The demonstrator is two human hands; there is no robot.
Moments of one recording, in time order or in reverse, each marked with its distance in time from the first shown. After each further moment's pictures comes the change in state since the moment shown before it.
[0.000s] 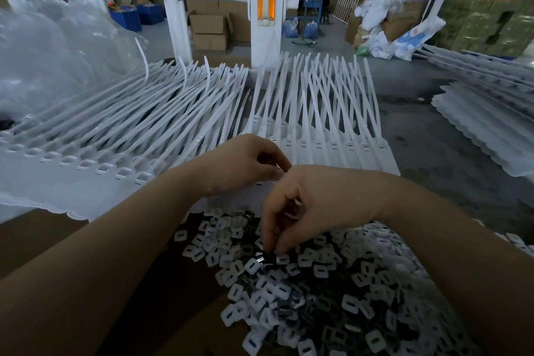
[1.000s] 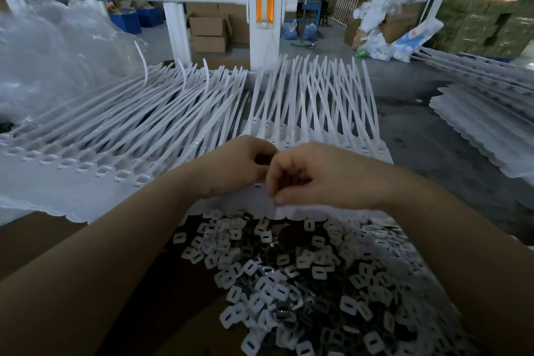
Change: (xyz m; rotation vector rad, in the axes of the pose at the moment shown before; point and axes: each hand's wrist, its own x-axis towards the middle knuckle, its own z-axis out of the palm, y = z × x) left_hand 0.003 -0.001 0.003 -0.053 0.018 0.009; right_hand -0.007 0.013 -0.010 0.114 0.283 0.105
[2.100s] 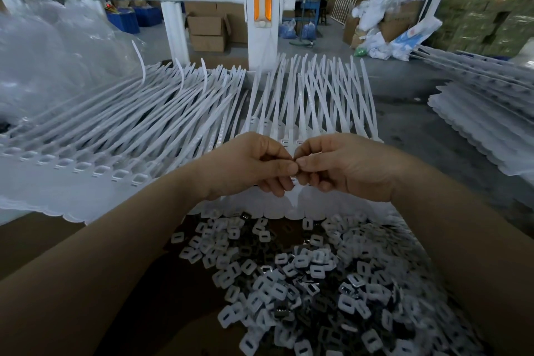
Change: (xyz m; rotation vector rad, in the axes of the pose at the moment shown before) left_hand -0.001 0.011 0.005 -0.248 -0.060 0.021; right_hand -0.002 0.032 -0.017 0.642 0.140 0.296
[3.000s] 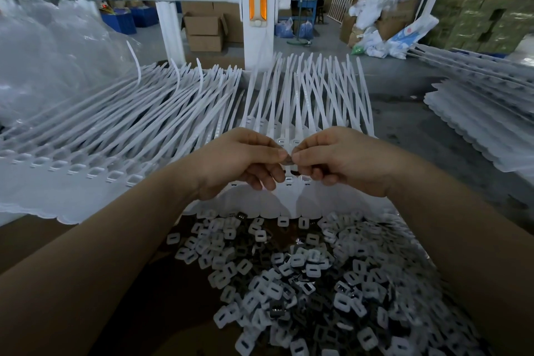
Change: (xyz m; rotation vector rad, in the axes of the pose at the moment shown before) left_hand -0.004 0.005 -0.005 -0.246 0.030 -0.114; right_hand 0.000 -0.005 0.002 -0.149 0.105 -0.018
